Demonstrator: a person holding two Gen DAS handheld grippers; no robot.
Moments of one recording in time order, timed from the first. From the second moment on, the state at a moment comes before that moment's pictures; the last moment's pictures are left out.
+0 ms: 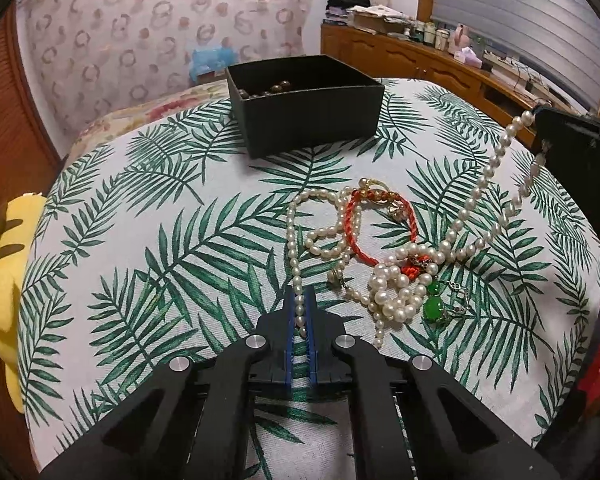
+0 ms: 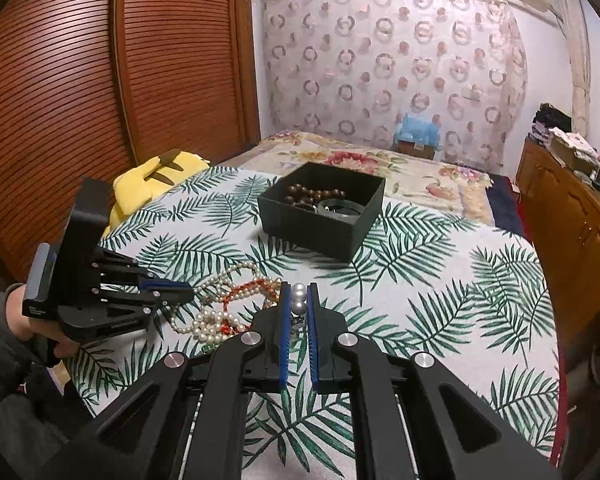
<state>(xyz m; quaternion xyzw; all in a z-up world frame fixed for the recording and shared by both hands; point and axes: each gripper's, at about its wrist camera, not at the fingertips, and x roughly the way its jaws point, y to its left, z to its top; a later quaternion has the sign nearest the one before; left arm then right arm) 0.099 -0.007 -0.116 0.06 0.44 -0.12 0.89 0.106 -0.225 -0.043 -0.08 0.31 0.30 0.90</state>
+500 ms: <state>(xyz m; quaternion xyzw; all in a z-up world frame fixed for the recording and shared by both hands) 0.098 0.018 -0.027 0.02 0.33 -0.11 0.94 0.103 -0.214 0.008 -0.10 0.26 0.31 0.91</state>
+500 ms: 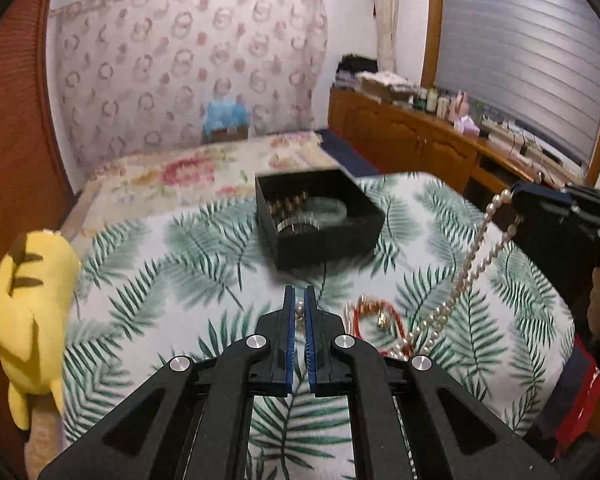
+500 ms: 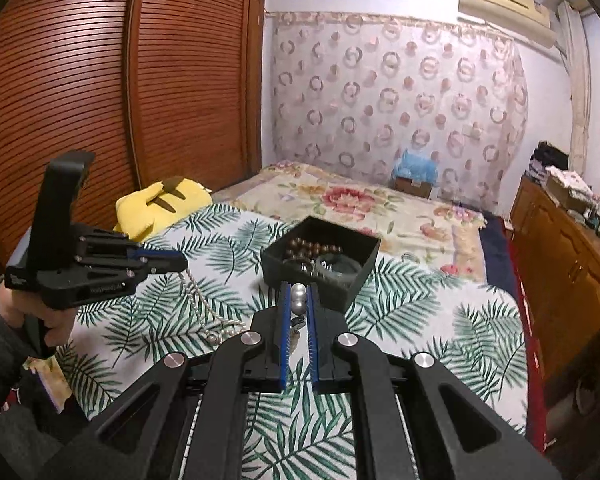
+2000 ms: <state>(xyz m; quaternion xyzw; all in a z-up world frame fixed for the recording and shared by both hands) 0.161 0.009 0.114 0.03 0.22 -0.10 0.97 0.217 -0.175 0.108 -0.13 0.19 0.27 0.94</state>
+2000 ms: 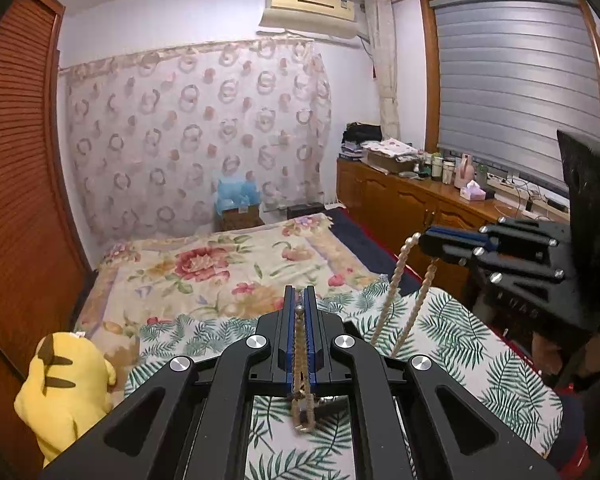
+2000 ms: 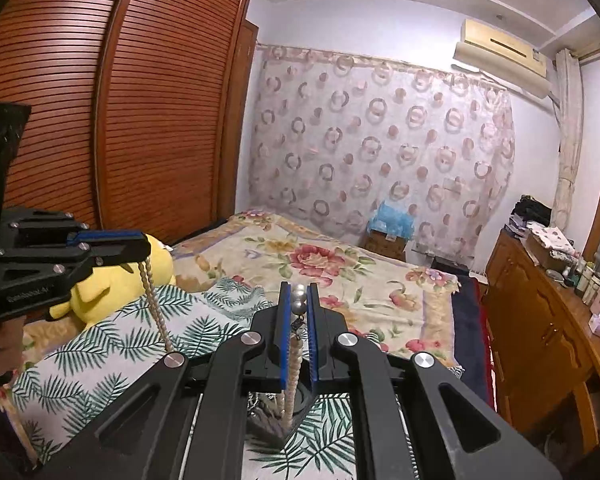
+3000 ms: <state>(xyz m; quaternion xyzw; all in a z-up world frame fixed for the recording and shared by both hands) 0.232 -0.018 0.099 0.00 0.25 -0.12 0.96 0.264 -0.167 -0.030 -0.09 0.33 0.28 0.90</state>
